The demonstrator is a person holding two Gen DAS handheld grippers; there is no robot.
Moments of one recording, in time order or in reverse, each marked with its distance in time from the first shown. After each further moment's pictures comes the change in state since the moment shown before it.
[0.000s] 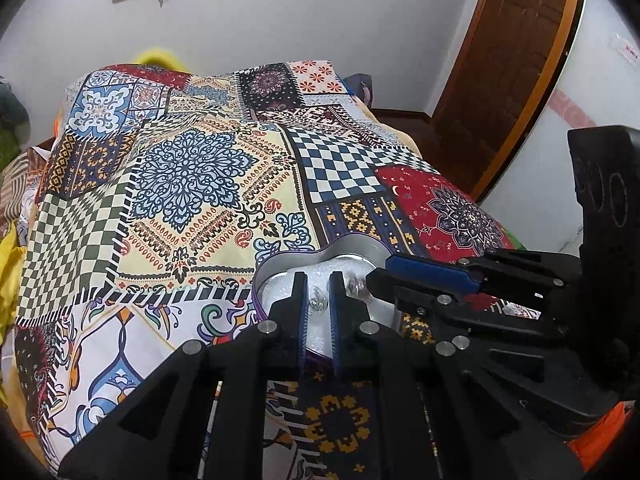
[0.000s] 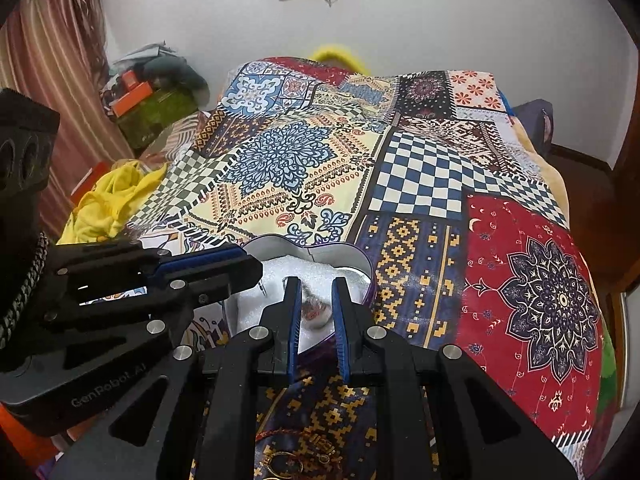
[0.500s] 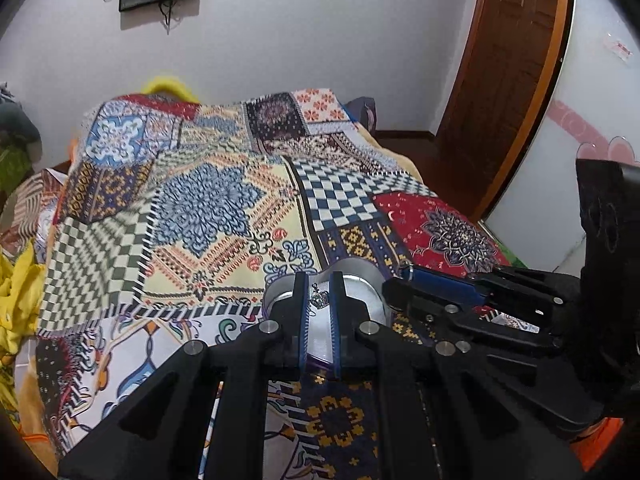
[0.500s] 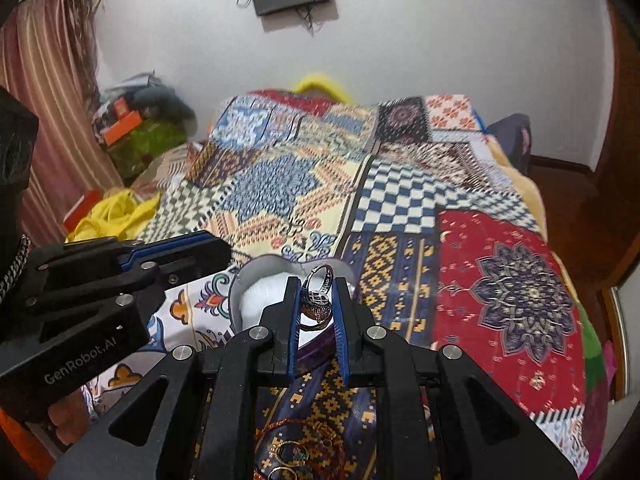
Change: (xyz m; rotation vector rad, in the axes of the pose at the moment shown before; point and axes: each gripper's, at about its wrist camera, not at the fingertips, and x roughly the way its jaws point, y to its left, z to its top) left arm -0.026 -0.009 0.003 0.022 -0.077 0.034; right arm -0.022 0.006 -0.007 0.035 -0.104 -0.048
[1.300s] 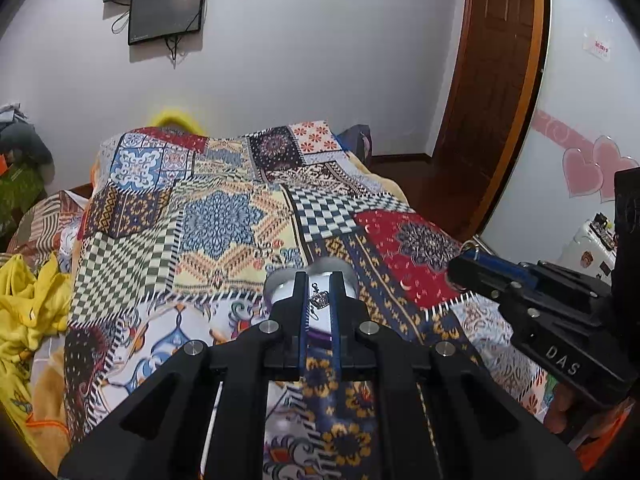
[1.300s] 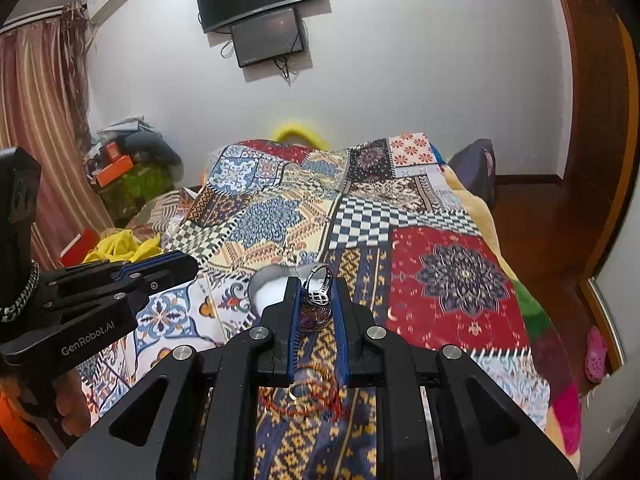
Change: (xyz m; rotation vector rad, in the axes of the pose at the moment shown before) left arm -0.079 -0.026 -0.015 0.037 -0.123 0.030; right arm -0.087 0.010 -0.020 0.065 -0.186 -0.087
